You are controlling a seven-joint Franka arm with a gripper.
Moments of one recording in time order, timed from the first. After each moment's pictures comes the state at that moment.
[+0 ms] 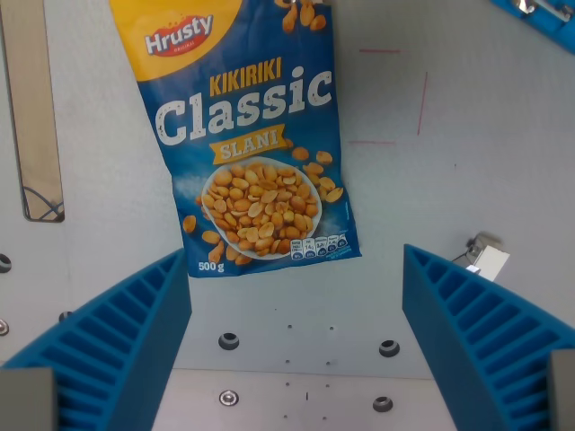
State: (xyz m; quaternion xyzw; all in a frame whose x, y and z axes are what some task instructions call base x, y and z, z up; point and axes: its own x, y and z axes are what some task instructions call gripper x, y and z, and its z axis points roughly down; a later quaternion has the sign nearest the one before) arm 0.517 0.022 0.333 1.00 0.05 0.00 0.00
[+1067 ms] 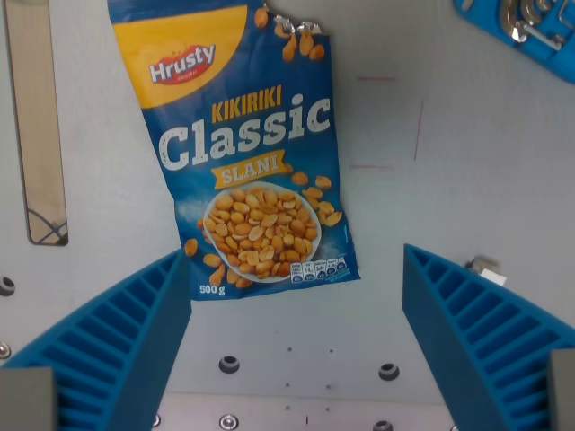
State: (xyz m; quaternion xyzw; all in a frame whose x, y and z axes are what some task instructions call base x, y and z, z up) arm 0.525 0.022 0.336 1.00 0.05 0.02 0.00
